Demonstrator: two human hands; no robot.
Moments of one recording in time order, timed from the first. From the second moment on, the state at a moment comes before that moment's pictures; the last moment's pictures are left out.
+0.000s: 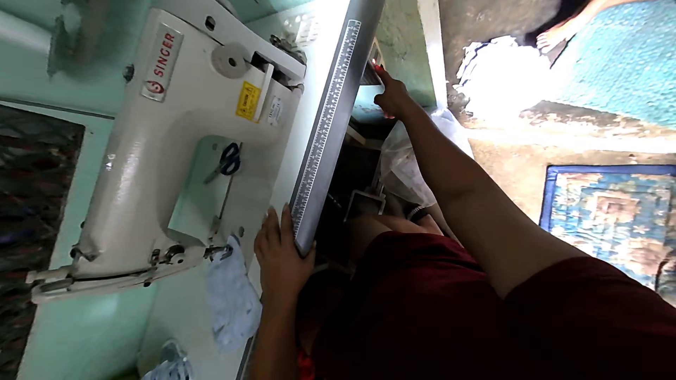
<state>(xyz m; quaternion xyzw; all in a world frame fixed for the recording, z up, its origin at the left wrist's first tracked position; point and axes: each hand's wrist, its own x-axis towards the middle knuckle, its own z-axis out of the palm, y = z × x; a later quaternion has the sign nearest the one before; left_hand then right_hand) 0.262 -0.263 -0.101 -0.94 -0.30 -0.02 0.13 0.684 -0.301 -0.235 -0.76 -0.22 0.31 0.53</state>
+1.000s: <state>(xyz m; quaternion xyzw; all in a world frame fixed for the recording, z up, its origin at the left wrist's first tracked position) 0.259 -0.261 -0.102 -0.95 -0.30 -0.03 0.11 0.550 -0.325 -0.345 -0.78 -0.17 0.44 0.41</state>
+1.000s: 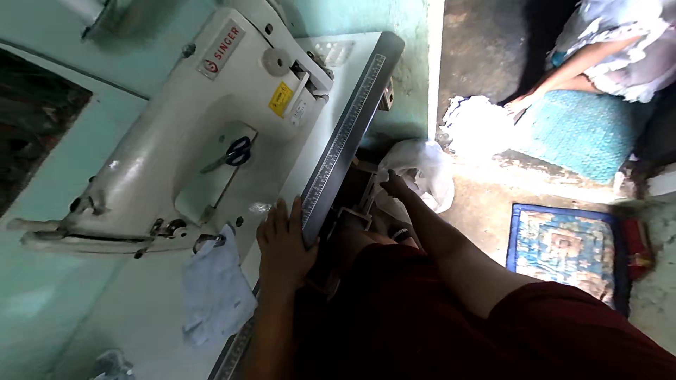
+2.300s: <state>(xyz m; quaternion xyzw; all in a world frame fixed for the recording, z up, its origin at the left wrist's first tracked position) 0.055 -0.181 -0.059 -0.94 -0.28 -0.09 -0.15 0.273 -0.273 -0.083 -0.48 -0.86 0.06 0.19</state>
